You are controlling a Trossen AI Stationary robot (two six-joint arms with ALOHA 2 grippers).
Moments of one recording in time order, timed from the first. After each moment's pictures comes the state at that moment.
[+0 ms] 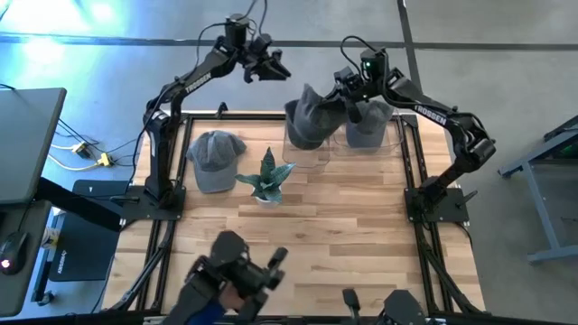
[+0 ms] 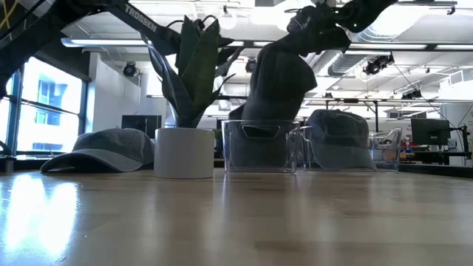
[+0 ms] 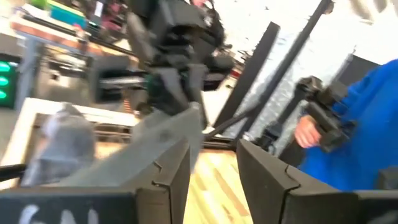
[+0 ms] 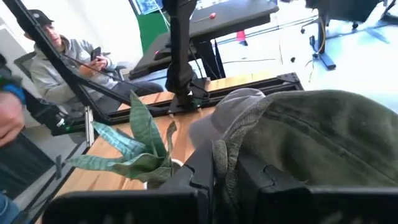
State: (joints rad) left arm 0.94 2.04 1.93 -0.01 1.48 -0.23; right arm -0.86 1.57 1.33 -0.19 -1.03 -0.09
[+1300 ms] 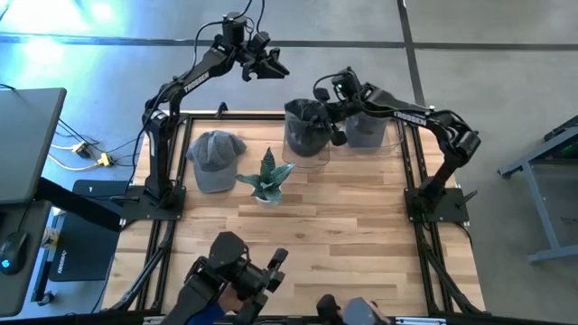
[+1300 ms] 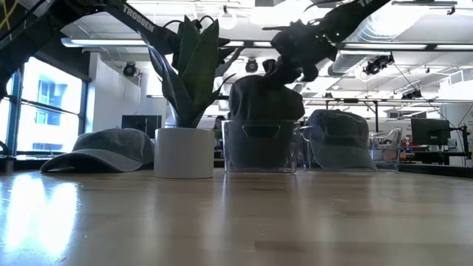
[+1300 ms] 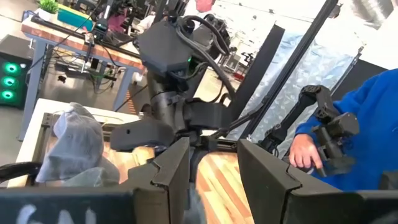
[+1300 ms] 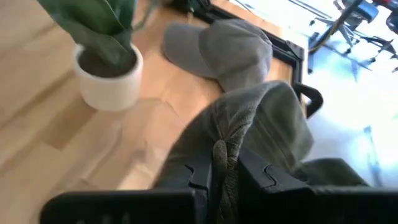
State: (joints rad) left arm 0.96 2.04 1.93 -0.01 1.48 -0.24; right arm -0.70 1.69 1.33 -0.36 -0.70 -0.90
